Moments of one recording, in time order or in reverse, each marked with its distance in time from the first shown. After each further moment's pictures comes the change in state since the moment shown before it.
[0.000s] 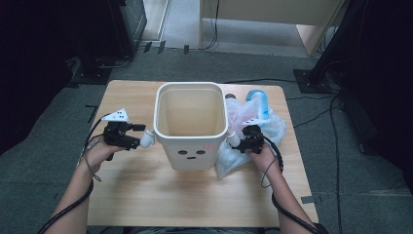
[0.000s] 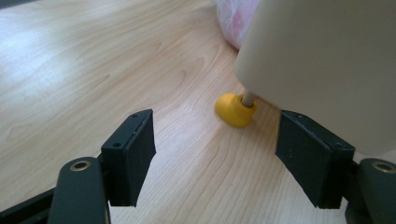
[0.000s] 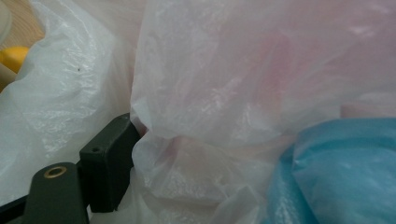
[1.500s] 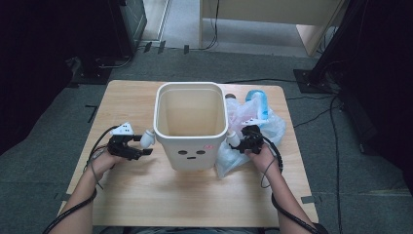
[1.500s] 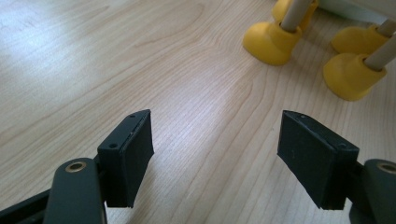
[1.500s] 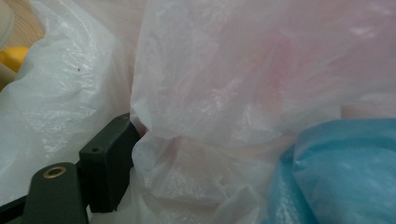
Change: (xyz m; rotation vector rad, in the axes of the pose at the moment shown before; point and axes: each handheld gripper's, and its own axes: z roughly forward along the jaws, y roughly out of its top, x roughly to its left) left arm 0.012 -0.050 0.027 0.076 0.040 0.040; right arm 0.002 0.000 0.001 0.002 -0.002 0.000
